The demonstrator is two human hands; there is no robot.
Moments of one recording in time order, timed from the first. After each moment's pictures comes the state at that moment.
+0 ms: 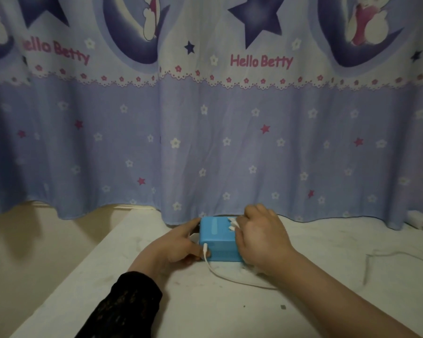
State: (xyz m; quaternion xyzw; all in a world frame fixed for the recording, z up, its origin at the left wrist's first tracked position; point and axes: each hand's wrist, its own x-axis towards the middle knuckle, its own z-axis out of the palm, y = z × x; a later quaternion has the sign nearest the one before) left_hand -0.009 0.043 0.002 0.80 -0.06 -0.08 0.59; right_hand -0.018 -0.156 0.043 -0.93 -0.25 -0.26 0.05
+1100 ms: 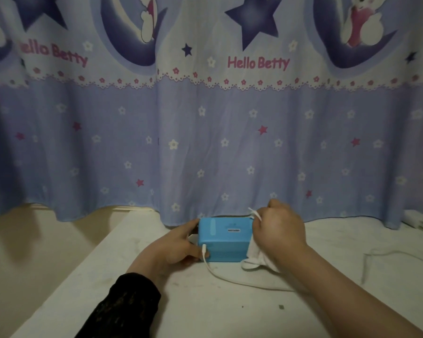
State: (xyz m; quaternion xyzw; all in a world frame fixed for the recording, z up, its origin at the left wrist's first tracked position) left_hand -0.024 0.034 0.015 0.79 -0.07 -0.08 0.60; right_hand 0.003 -0.178 0.047 -0.95 -0.12 -0.25 0.11
